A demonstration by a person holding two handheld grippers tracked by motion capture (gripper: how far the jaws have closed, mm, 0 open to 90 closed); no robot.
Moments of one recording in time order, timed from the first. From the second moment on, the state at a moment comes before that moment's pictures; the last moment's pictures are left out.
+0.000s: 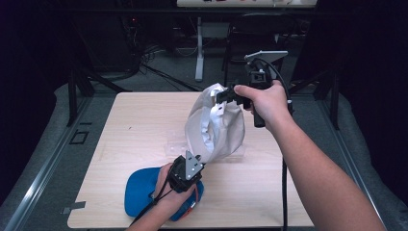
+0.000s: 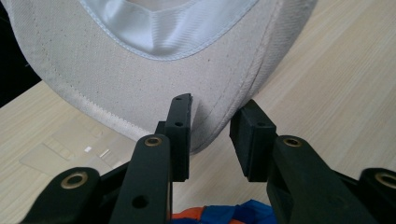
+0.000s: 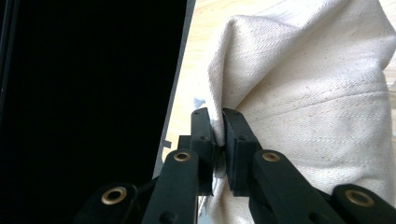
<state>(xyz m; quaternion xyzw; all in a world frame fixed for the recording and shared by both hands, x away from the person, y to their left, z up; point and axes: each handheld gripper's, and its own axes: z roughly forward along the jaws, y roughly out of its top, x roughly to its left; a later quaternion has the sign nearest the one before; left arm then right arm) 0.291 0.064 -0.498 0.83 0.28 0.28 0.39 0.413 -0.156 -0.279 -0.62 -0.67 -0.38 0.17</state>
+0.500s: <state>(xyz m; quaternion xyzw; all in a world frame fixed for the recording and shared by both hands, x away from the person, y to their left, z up) 0.309 0.095 -0.492 0.82 0.28 0.22 0.44 0.416 -0.154 -0.279 -0.62 -0.66 -0.38 0.17</state>
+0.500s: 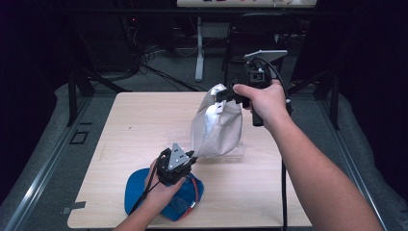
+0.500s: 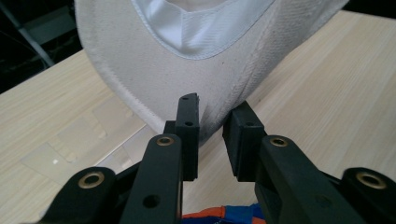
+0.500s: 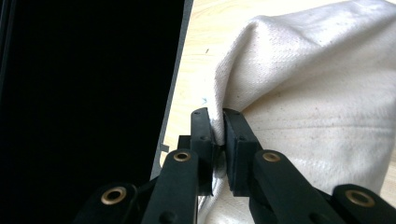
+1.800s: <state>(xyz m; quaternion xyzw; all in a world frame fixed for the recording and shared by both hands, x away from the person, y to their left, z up) 0.361 0.120 -0.498 0.80 0.32 0.10 0.50 0.438 -0.121 -0.304 -0.62 -0.67 -0.38 0.16</state>
